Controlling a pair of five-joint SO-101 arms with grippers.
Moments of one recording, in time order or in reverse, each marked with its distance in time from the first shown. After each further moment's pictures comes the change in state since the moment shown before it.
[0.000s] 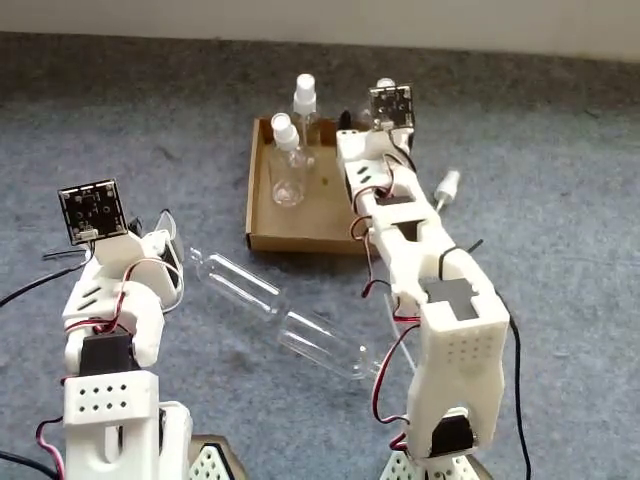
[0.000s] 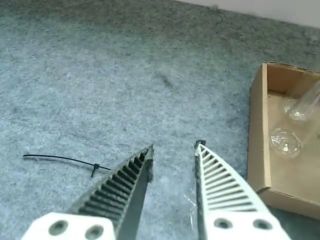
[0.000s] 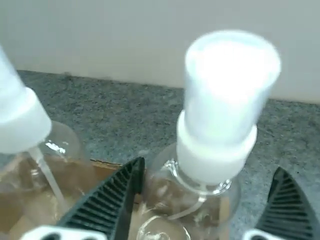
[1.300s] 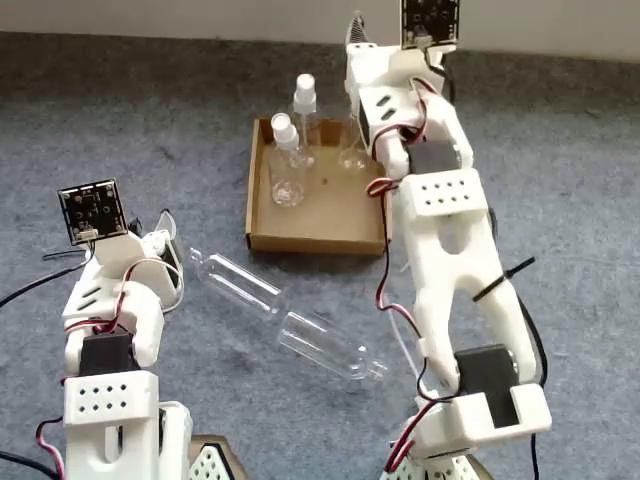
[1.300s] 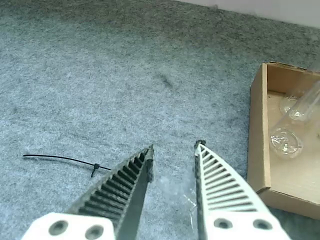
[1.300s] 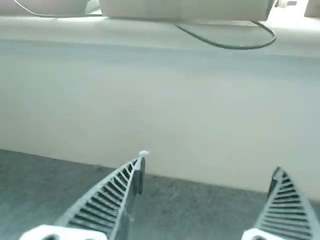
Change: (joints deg) left arm 0.0 0.0 0.0 0.0 0.0; right arm -0.4 -30.2 -15.8 36.7 0.0
